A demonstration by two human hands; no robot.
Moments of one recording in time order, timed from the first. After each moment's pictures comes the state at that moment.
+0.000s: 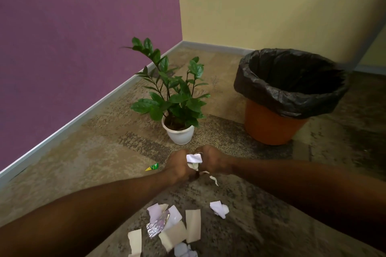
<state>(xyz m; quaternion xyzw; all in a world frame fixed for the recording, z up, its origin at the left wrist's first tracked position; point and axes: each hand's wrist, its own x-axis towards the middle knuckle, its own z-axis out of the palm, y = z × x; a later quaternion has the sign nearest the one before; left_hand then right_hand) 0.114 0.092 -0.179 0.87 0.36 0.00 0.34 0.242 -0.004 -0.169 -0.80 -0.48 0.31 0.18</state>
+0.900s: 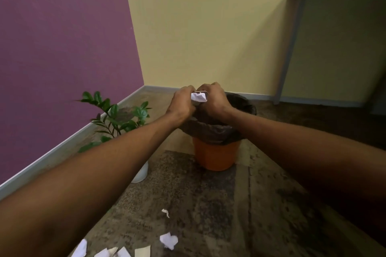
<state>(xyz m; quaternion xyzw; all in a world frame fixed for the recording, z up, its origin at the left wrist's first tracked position) 0.308 0.003 0.066 0.92 0.16 0.28 0.22 0.398 -0.100 0.065 -0.82 -0.40 -0.06 0.40</state>
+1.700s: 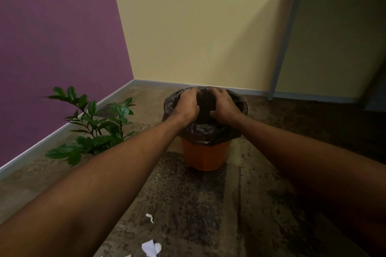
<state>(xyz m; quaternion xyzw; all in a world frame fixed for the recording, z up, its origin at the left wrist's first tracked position) 0.381 -0.015 0.024 0.93 0.15 0.24 0.24 0.462 -0.143 0.022 -0.88 -0.36 -0.01 0.31</state>
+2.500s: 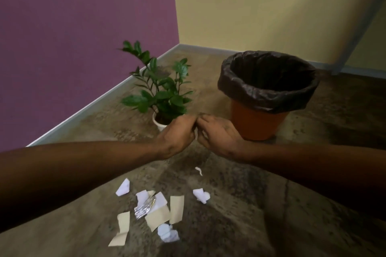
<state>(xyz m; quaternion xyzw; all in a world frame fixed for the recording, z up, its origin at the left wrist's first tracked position) 0.149 0.058 -0.087 0.96 0.14 0.14 0.19 0.264 -0.078 -0.085 -0.74 -0.65 -0.08 0.15</state>
